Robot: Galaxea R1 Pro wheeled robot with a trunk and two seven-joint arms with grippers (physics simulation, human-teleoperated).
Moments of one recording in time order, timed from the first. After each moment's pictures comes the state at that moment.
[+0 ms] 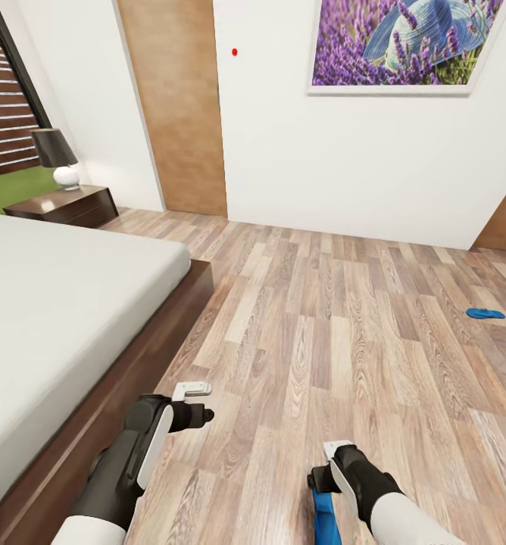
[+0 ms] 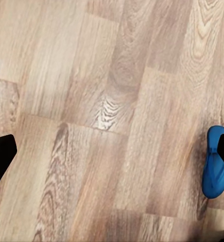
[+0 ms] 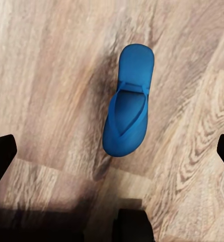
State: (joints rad) left arm -0.46 -0.10 -0.05 -1.25 0.10 1.02 0.03; right arm -0.63 0.09 -0.09 -0.35 0.18 0.58 0.00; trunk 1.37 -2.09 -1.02
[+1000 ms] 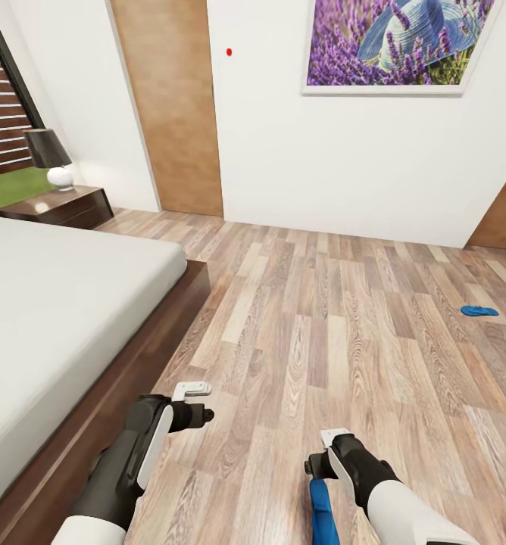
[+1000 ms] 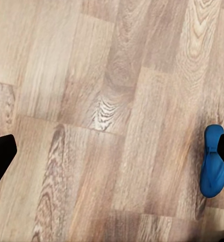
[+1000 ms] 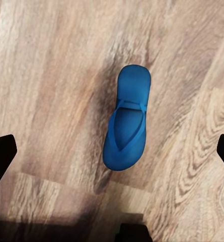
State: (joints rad) left arm -0.46 -0.10 -0.05 -1.25 0.10 1.02 0.03; right arm -0.67 0.09 -0.09 -0.35 0.18 0.57 0.01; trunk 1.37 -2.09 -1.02
